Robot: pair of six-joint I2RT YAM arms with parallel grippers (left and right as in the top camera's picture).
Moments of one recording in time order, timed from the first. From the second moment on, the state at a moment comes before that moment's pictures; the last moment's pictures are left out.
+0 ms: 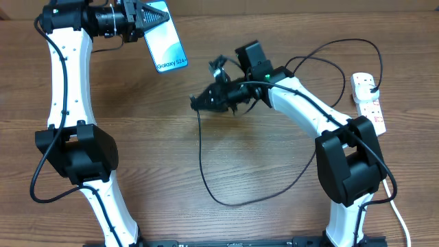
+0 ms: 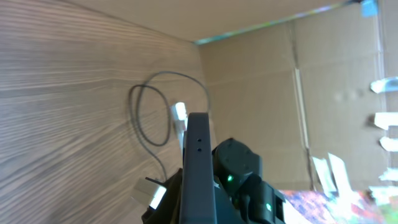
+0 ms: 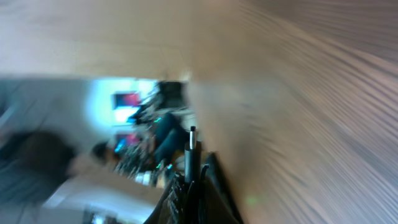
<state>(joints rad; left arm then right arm) 0.12 2.21 2.32 -1.03 1.24 -0.36 0.45 2.04 1.52 -0.35 -1.21 0.56</state>
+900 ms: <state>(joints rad) 0.12 2.21 2.32 -0.62 1.24 -0.81 0.45 2.04 1.52 0.52 -1.35 1.11</state>
